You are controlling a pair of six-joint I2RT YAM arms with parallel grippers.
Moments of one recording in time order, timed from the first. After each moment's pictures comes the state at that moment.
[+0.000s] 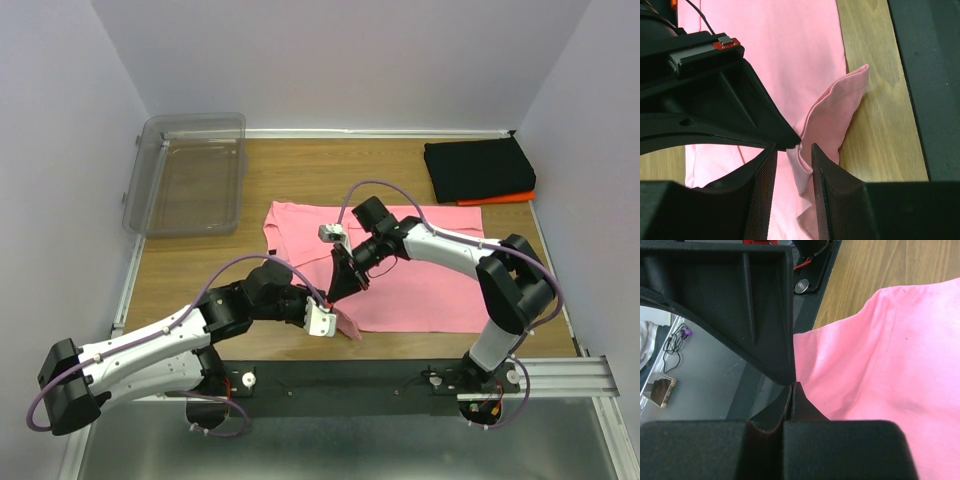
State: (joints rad) left arm -1.02 0.87 0.58 -0.27 0.35 0.78; right arm 0.69 1.72 1.07 -0.42 -1.27 -0.50
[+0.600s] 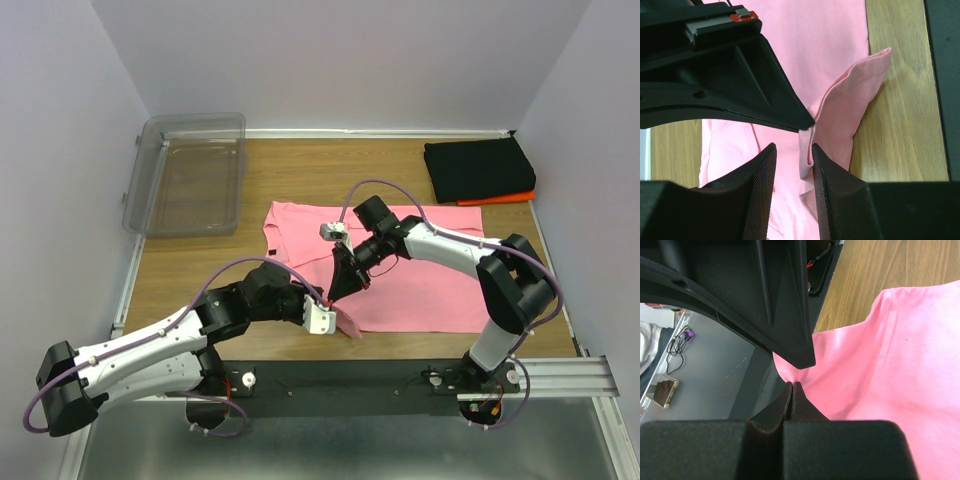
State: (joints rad) left arm -1.03 0.84 0.58 -0.28 0.23 0.78; right arm 0.68 1.72 1.07 -0.42 -1.30 -0.50
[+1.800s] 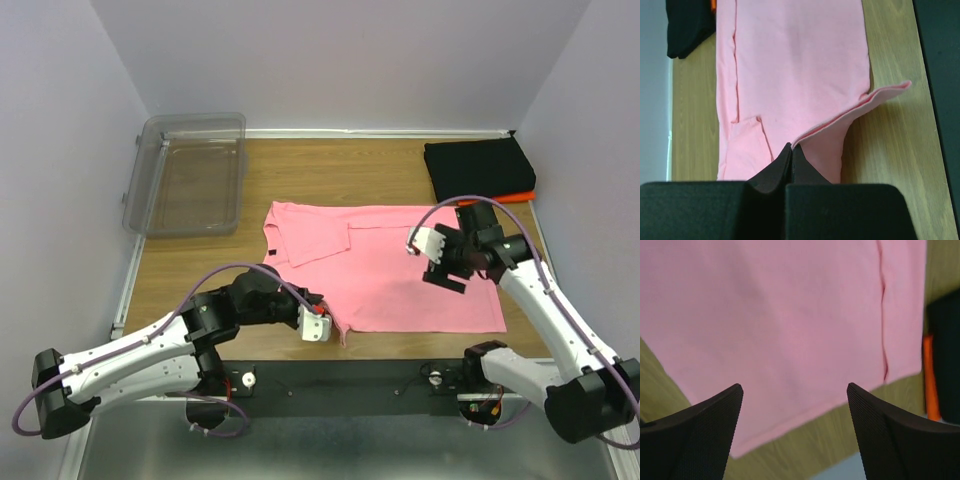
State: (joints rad) left arm -1.07 0.77 0.61 -0.32 0.22 0.80; right arm 0.33 1.07 0.93 -0.89 -0.20 -0.99
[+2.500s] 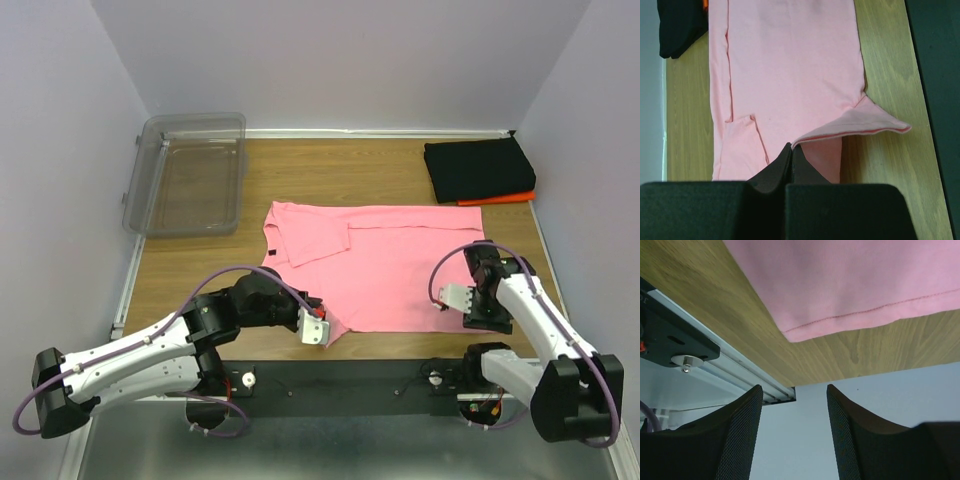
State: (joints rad) left arm -1.08 0.75 0.60 -0.34 0.22 0.80; right arm 0.10 1.02 0.61 -1.19 0.31 -1.21
